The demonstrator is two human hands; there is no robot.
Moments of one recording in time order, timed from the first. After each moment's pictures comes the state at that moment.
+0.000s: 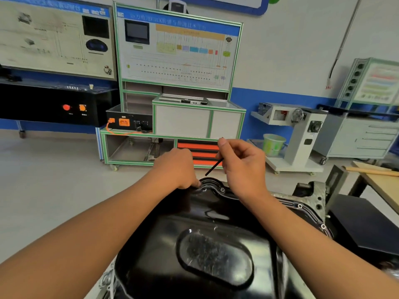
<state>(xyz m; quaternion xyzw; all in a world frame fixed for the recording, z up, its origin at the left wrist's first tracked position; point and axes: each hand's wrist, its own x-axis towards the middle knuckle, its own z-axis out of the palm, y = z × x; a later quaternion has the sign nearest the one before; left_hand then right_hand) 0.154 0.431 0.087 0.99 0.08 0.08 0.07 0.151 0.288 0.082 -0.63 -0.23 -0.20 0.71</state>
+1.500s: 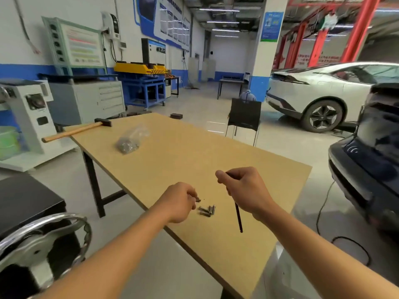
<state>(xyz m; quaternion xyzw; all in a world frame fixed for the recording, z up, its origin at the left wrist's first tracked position) -0.008 -0.209 -0.015 0.77 -0.50 -0.23 0.32 -0.176 -0.287 0.027 -0.77 0.37 -0.34 0.39</state>
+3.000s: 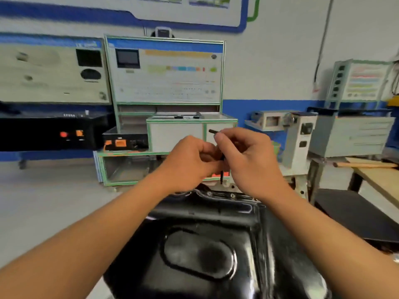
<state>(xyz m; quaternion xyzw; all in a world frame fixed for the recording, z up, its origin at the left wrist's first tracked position) 0.103 0.378 0.119 0.84 -0.24 0.16 0.46 0.112 0.227 0.117 -0.71 -0.33 -0.30 0.54</state>
